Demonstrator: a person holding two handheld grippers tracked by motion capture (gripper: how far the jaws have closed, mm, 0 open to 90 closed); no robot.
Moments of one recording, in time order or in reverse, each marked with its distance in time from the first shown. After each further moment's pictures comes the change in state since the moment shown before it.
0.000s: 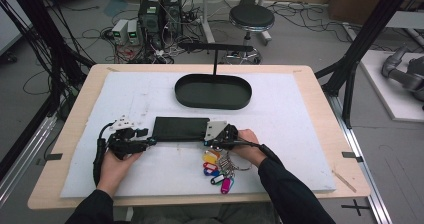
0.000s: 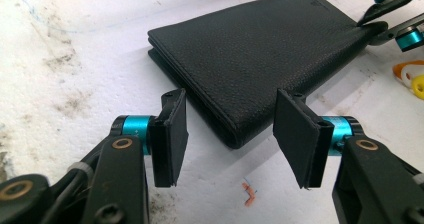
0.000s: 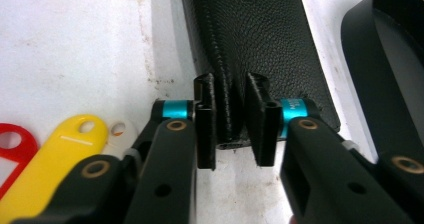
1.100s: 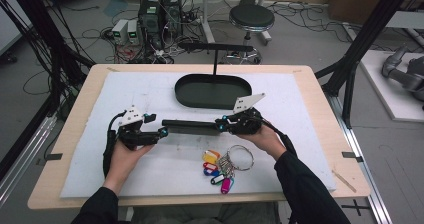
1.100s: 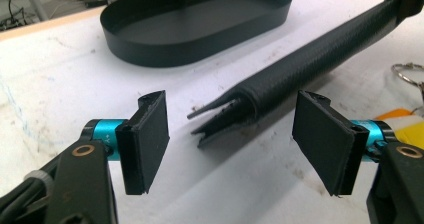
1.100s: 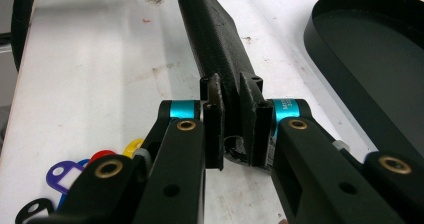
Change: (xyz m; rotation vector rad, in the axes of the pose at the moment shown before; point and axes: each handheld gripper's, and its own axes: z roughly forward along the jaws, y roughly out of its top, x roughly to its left) left arm -0.020 0.038 0.012 -0.147 -0.015 0.156; right arm -0.051 -0.025 -0.062 -0.210 0.182 0.390
